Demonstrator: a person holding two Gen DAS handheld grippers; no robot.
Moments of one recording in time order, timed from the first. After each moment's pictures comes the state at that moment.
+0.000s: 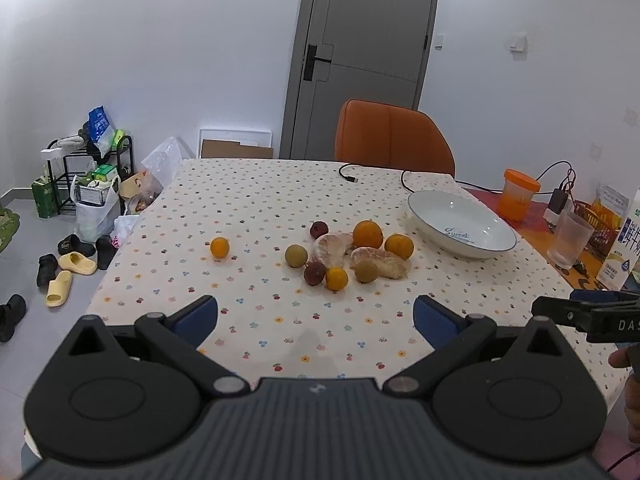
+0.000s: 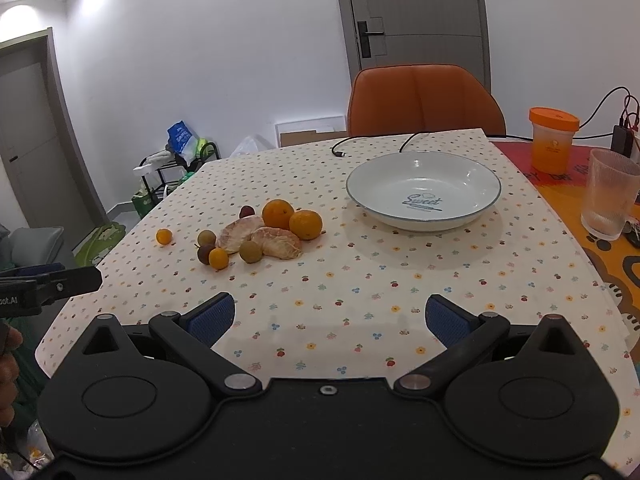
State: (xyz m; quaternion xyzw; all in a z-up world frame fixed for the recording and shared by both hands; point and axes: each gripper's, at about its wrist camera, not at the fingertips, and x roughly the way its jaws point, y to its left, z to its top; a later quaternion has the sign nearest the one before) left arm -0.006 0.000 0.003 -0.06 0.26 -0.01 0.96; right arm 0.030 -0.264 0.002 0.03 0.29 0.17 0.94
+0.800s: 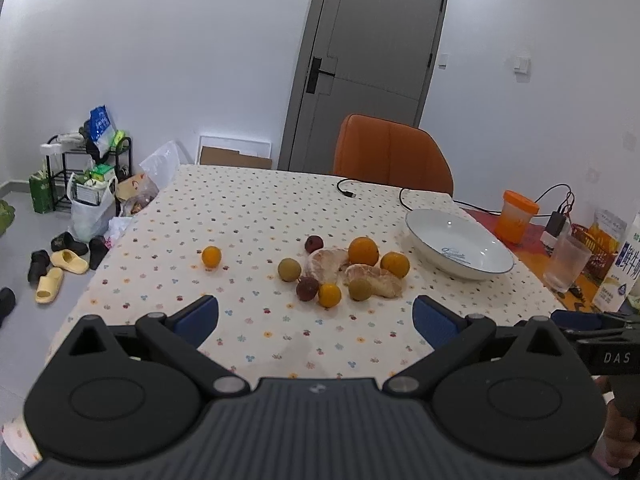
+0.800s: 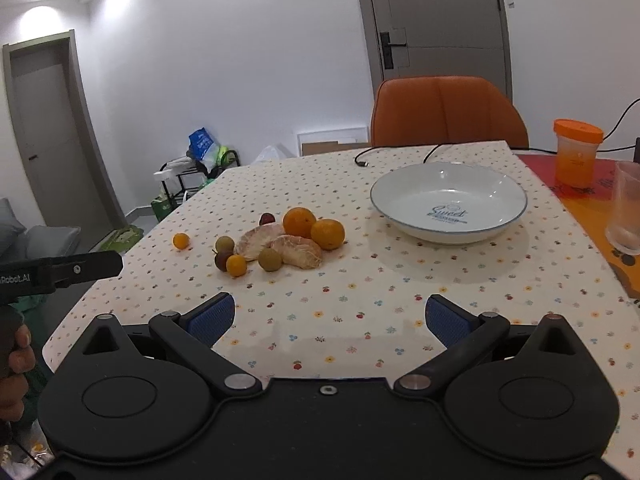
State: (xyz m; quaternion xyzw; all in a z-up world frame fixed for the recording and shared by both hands) left arm 0.001 0.000 -0.001 -0.09 0.24 -0.01 0.97; right arm 0.040 -0.253 -0.008 0.02 0.28 0.20 0.94
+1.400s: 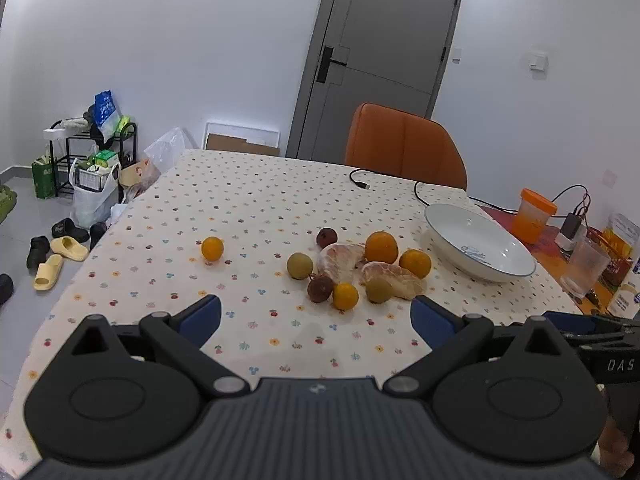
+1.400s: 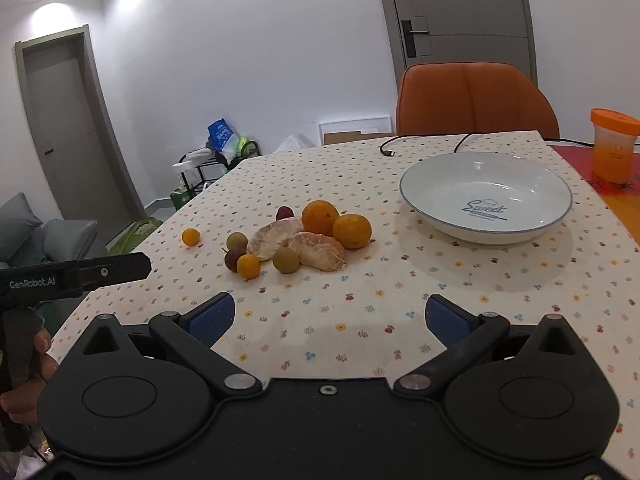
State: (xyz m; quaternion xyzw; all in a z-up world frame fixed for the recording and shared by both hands) left arm 0.035 0.008 -0.019 -0.11 0.25 0.00 0.96; right arm 0.073 -0.236 -0.024 0.03 0.29 0.24 0.93
